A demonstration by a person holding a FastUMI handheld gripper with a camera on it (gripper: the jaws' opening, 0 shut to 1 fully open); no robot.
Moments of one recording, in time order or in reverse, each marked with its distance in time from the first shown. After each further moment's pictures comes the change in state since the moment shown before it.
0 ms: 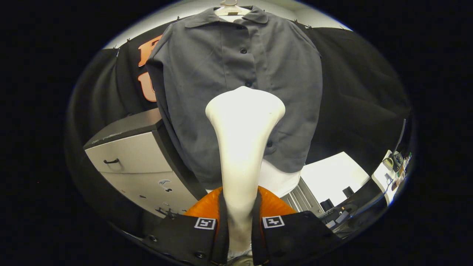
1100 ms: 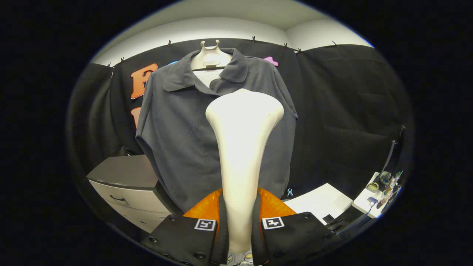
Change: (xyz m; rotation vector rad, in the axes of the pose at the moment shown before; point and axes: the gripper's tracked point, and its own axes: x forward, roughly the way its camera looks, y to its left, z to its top) arm -0.055 -0.049 0.172 0.002 -0.251 -0.068
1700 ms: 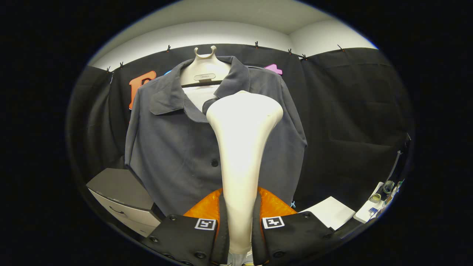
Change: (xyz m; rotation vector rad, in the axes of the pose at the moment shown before) arm 0.058 -0.008 0.058 -0.005 -0.075 0.024
